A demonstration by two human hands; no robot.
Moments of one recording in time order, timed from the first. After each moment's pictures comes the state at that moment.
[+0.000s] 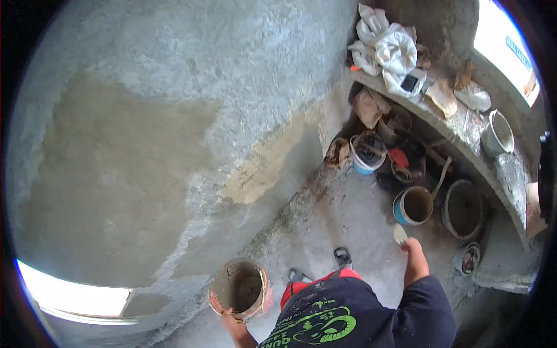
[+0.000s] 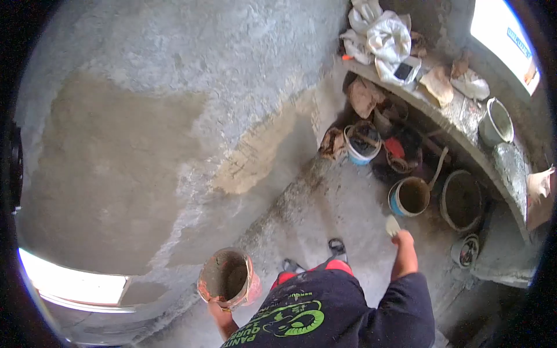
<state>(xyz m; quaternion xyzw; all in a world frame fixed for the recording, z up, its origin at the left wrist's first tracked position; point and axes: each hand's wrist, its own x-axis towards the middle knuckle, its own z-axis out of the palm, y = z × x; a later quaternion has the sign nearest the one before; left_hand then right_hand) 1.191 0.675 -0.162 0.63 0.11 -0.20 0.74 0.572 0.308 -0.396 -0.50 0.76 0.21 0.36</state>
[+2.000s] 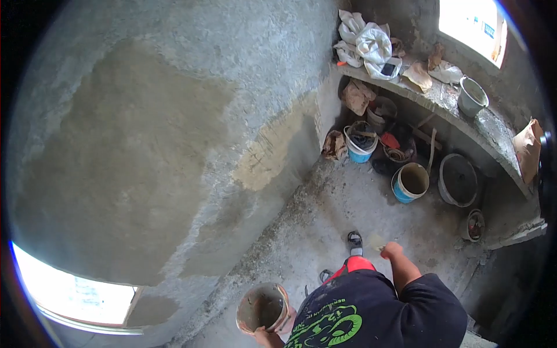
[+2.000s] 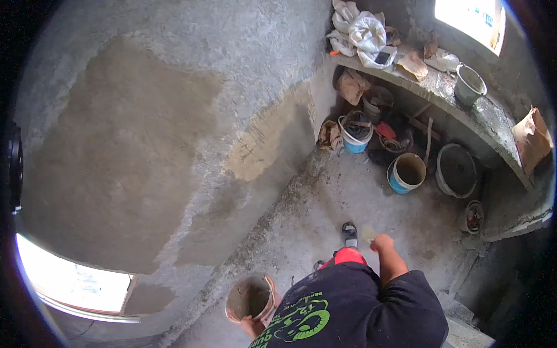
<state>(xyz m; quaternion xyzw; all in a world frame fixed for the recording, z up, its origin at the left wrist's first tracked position) 1.259 0.969 -0.377 0.97 -0.14 -0.10 0.15 0.736 0.520 -0.347 -0.56 0.72 0.26 0.32</state>
